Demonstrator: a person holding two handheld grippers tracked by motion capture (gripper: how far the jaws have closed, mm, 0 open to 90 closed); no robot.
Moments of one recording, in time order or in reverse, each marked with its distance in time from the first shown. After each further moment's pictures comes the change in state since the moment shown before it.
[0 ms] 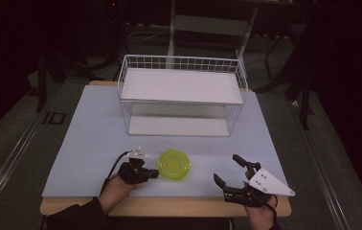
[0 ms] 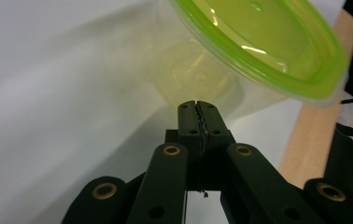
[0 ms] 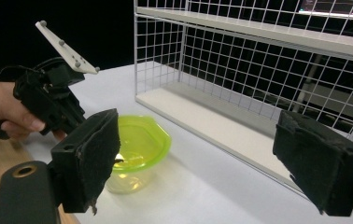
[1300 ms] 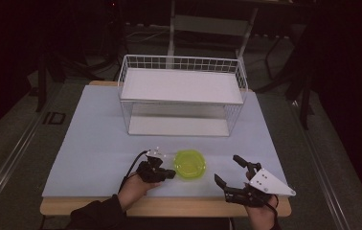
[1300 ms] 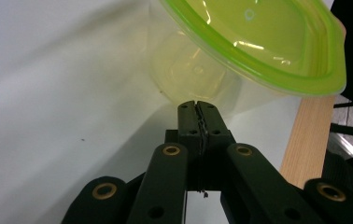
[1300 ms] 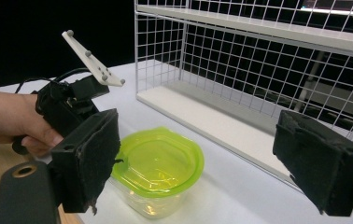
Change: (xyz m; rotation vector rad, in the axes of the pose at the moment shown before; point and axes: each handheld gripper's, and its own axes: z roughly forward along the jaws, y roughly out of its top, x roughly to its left) left arm -0.017 0.022 0.040 0.022 -0.041 0.018; right arm -0.001 -0.001 -0.001 0.009 0.007 0.010
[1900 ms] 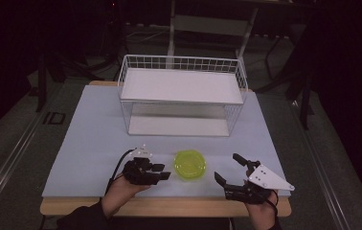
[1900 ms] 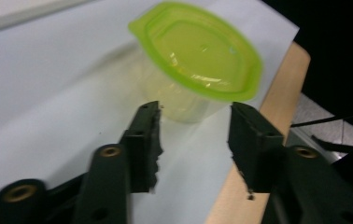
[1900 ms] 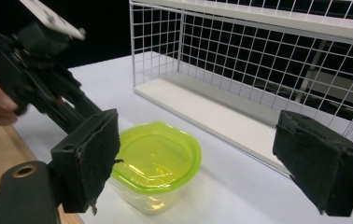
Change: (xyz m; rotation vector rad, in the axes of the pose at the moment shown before) left arm -0.017 0.000 -0.061 -0.128 -0.009 0.020; right arm -0.005 0.002 0.005 0.041 -0.001 0.015
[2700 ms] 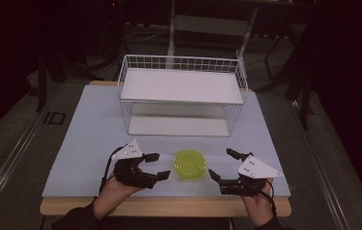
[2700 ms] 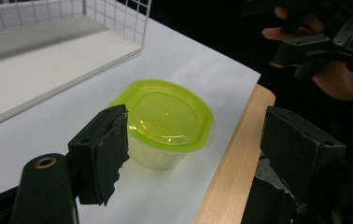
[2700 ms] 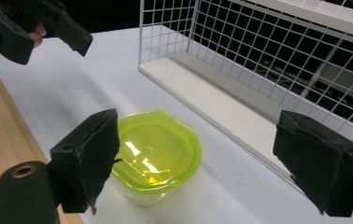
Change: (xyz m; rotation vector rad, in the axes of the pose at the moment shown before) left arm -0.022 0.018 -0.036 -0.176 -0.015 0.087; right arm -0.004 0.020 0.020 0.123 0.046 -0.099
